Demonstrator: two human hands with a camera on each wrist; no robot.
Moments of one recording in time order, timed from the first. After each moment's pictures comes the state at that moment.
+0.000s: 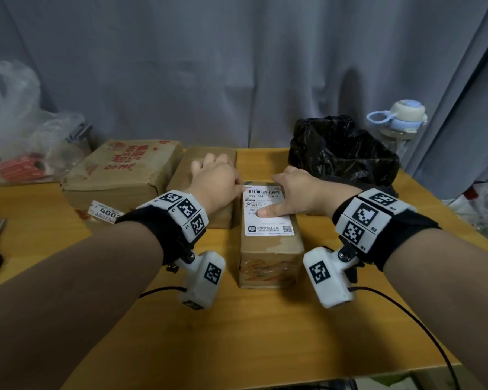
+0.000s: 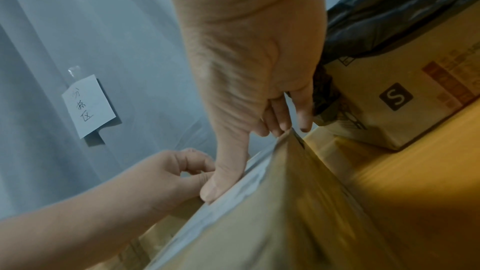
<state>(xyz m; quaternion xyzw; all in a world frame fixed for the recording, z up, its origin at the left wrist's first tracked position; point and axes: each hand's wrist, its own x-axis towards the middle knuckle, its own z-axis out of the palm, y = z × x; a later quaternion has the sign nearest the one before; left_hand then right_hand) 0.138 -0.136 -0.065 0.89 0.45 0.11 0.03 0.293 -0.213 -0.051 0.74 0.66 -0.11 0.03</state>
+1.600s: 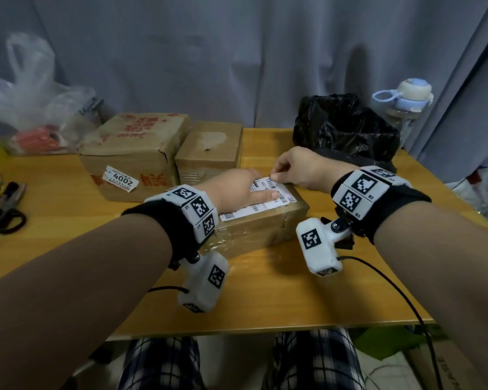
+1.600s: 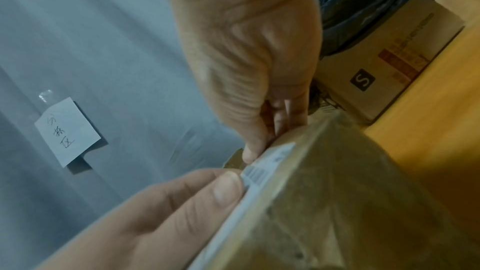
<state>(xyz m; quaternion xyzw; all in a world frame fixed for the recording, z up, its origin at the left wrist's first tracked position) 0.126 -0.196 -0.081 0.92 0.36 0.02 0.16 0.283 -0.234 -0.063 0.72 0.64 -0.18 -0.19</state>
